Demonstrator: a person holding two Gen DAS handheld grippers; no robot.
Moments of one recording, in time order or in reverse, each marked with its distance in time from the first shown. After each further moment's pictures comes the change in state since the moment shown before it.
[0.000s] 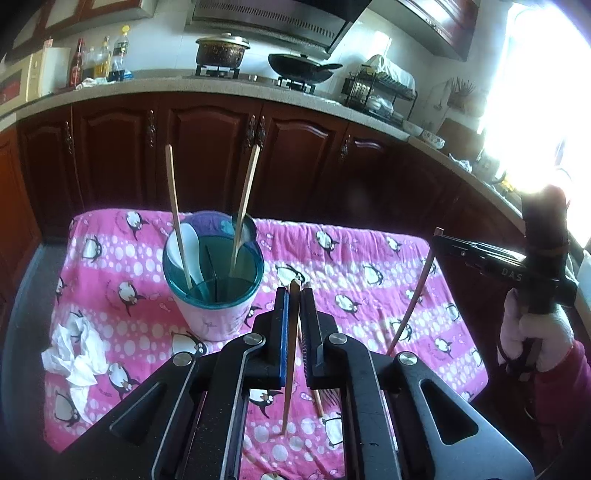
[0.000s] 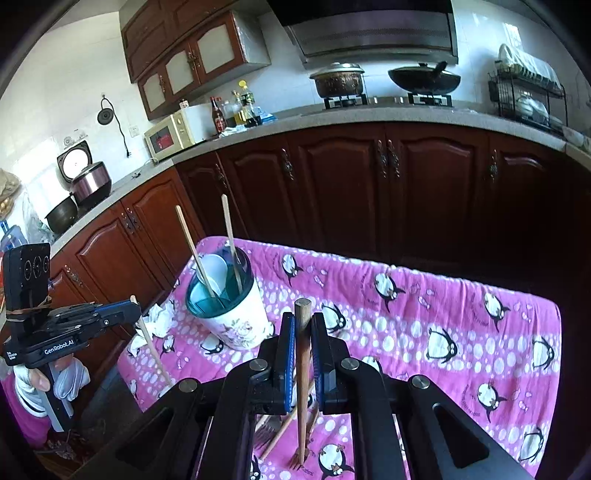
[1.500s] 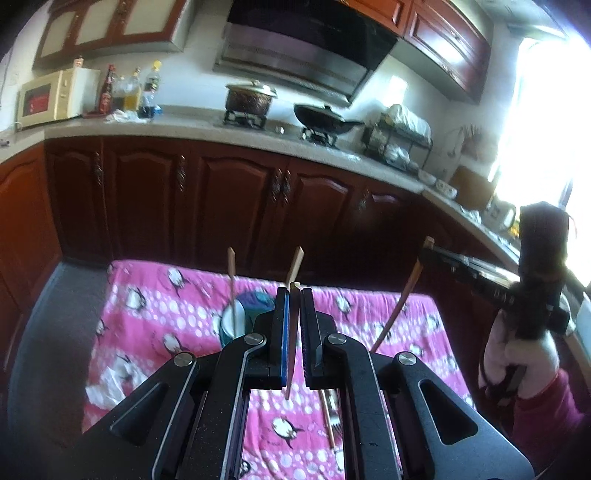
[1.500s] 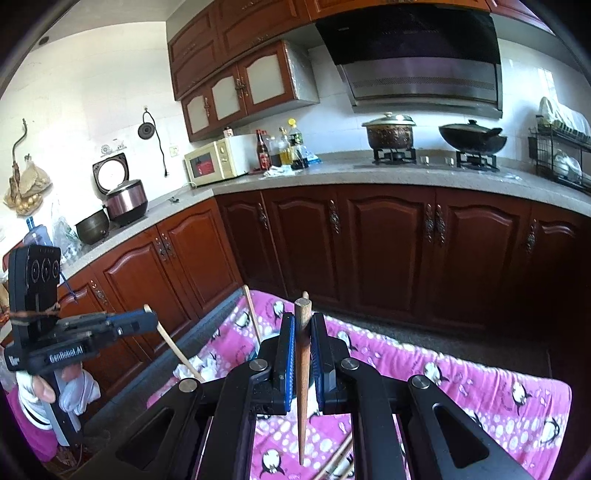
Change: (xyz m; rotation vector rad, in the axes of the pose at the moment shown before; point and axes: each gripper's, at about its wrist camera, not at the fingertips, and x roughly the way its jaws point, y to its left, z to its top) left arm -0.075 0.037 0.070 -0.062 -0.151 0.057; right arm -0.001 0.076 0.083 -0.108 -0.144 0.102
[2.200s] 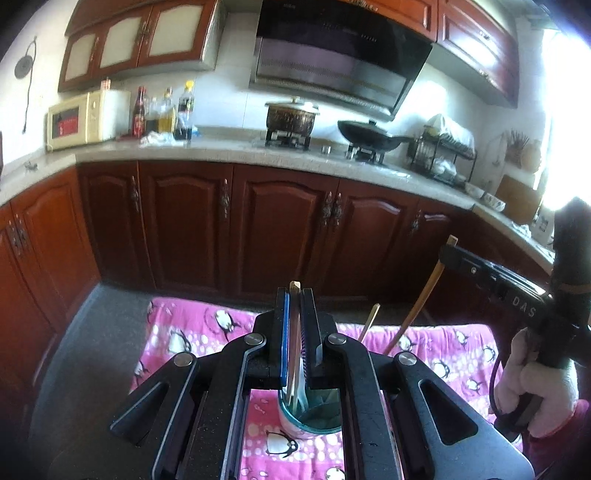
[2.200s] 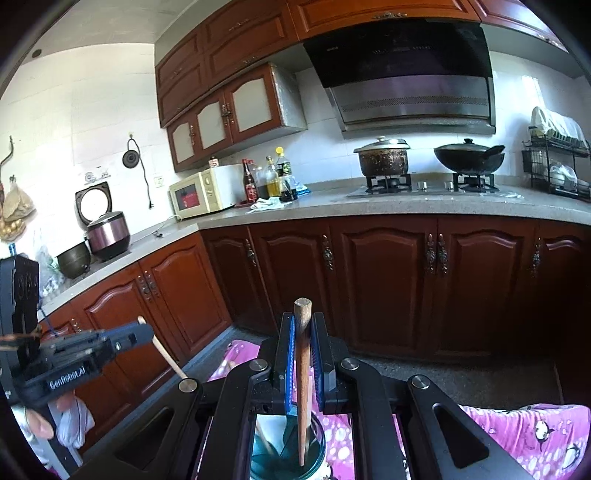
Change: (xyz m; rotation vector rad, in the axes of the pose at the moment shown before) left arm 0.061 0.044 0.034 0.016 -0.049 0.189; right arm 0.077 0.012 0.038 0.040 -0.121 -0.057
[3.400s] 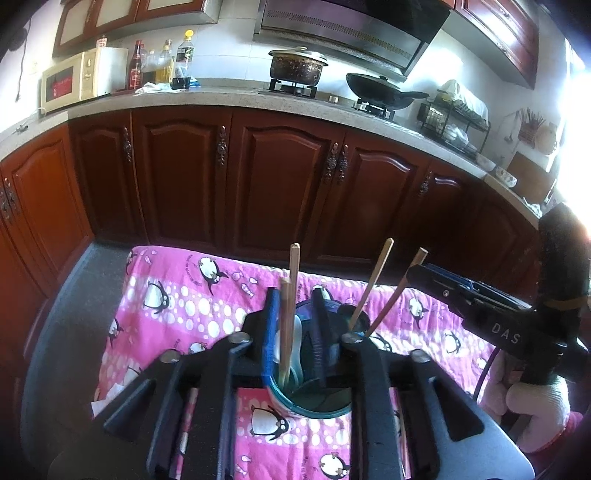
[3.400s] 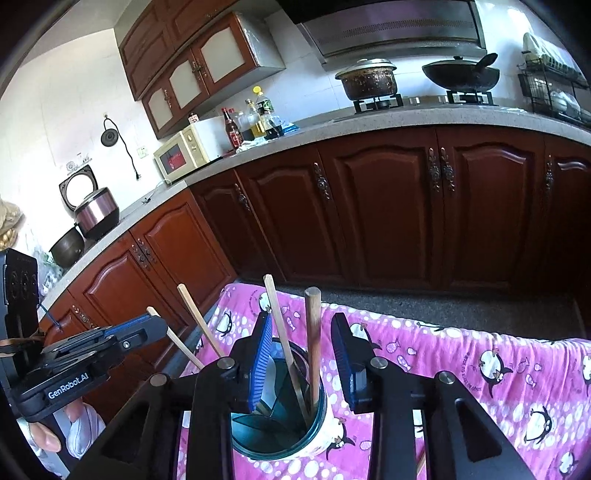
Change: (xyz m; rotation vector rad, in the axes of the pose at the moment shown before) left arm 0.051 -0.012 -0.043 -0.032 0.147 0.005; right arm 0.057 -0.038 -0.067 0.130 0.212 0.042
